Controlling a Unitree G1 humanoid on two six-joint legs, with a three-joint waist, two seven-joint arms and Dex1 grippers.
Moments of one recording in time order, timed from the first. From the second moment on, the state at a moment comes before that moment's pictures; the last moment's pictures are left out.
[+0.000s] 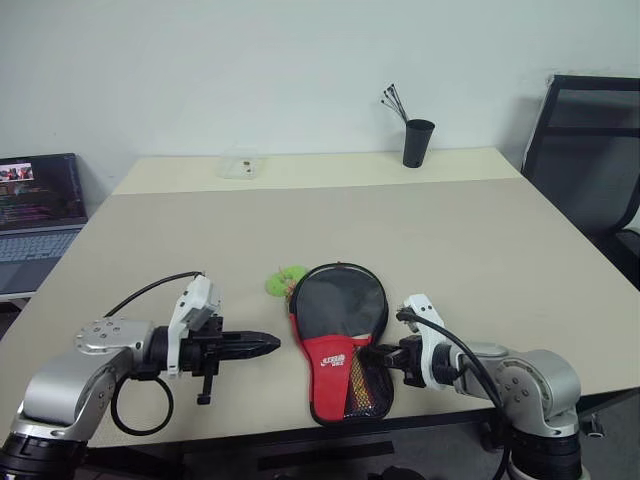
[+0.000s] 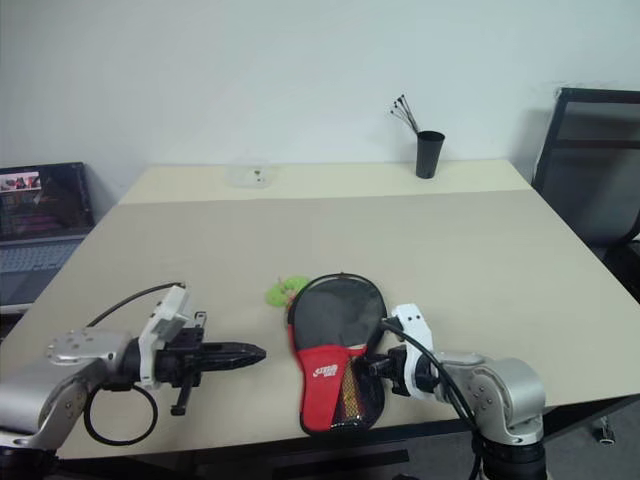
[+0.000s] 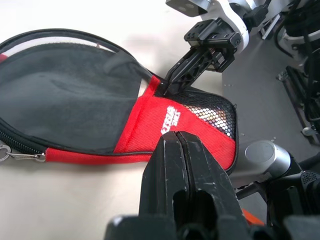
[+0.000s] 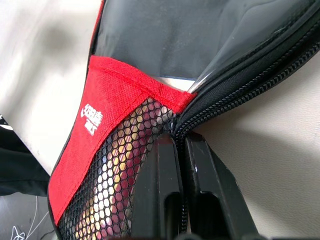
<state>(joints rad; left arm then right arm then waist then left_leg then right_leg) -0.17 0.88 0.14 -0.22 -0.62 0.56 -1.28 -0.36 -0.13 -0.06 -0.51 0.47 1.58 0.39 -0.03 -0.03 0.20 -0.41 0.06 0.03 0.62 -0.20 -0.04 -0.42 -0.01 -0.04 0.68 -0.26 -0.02</state>
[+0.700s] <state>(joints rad) -0.32 0.76 0.14 -0.03 -0.45 0.41 -1.00 -0.54 -0.41 -0.08 -0.62 0.69 1.44 0.63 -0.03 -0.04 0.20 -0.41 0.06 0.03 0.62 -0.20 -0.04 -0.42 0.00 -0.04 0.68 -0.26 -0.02</state>
